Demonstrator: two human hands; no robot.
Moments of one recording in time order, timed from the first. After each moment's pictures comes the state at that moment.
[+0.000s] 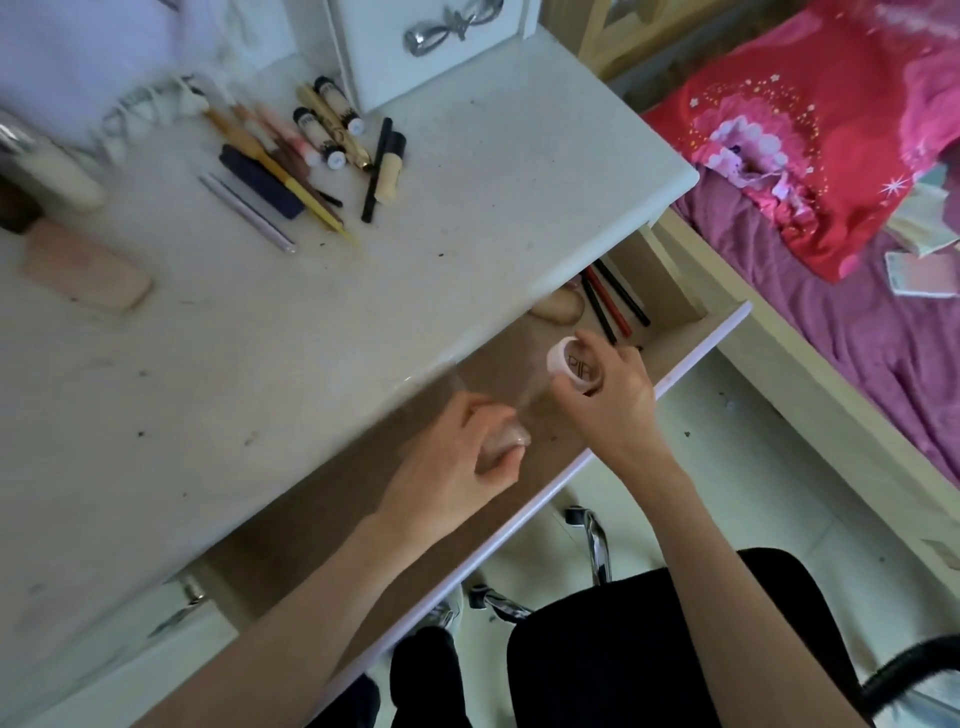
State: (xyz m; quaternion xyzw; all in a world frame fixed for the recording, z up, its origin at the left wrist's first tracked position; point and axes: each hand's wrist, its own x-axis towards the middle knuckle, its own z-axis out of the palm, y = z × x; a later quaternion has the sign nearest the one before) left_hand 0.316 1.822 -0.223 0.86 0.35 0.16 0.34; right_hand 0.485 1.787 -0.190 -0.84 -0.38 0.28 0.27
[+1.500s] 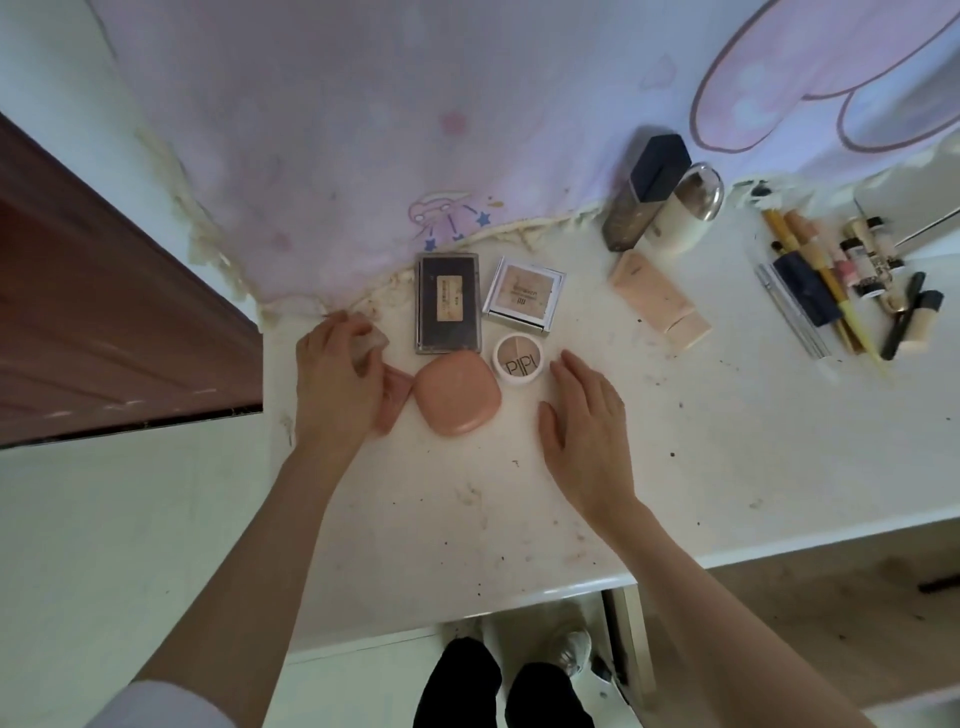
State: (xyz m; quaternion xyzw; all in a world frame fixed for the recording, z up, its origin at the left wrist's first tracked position) left_hand -0.154 1.956 -0.195 0.56 0.77 0.25 0.16; right_hand 0.080 1.920 -0.199 -0.64 -0.72 0.15 0.20
